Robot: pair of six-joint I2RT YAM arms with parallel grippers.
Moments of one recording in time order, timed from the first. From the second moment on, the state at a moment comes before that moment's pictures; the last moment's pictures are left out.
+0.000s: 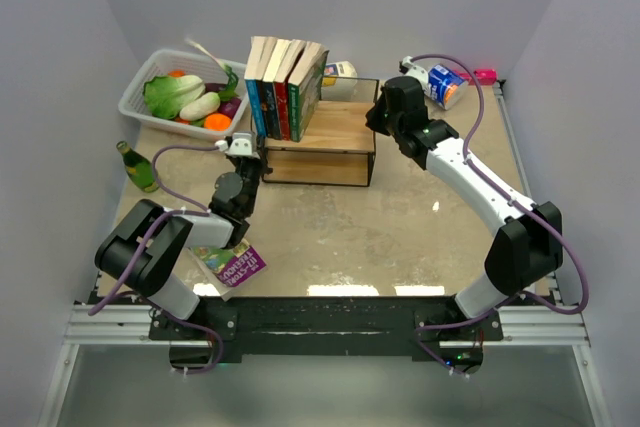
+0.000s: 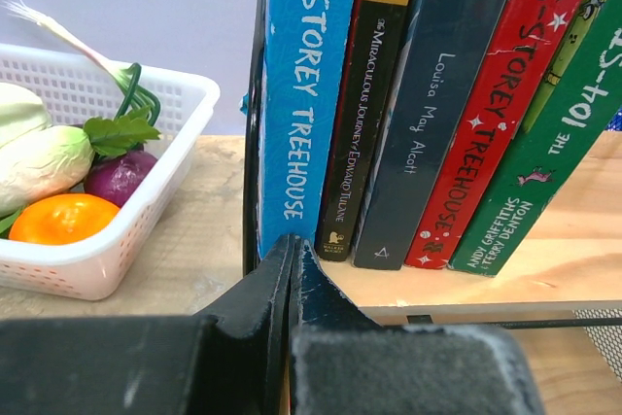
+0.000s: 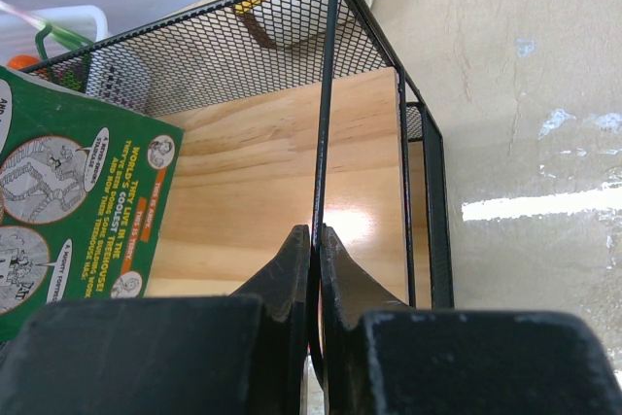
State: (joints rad) left arm -0.49 1.58 0.48 1.30 -0.38 -0.05; right arm 0.47 1.58 1.39 -0.30 0.27 0.65
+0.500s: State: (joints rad) left arm -0.48 1.53 0.45 1.30 -0.37 -0.05; right arm 0.47 1.58 1.39 -0.30 0.26 0.65
